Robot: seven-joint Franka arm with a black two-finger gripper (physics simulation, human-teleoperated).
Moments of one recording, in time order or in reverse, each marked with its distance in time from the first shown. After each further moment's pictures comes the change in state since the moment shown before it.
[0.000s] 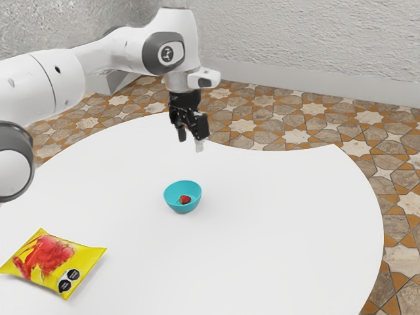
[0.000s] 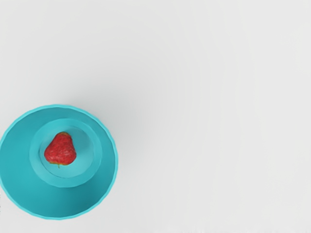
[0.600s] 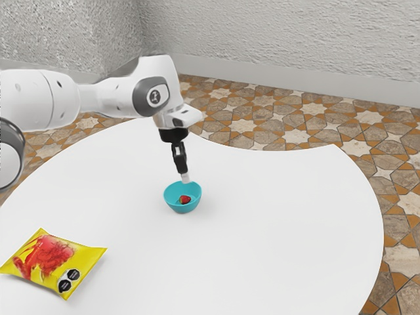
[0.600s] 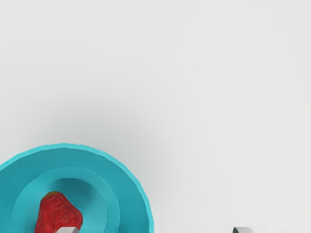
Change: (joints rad) arm 0.086 -0.018 0.025 -0.299 -0.126 0.312 0.577
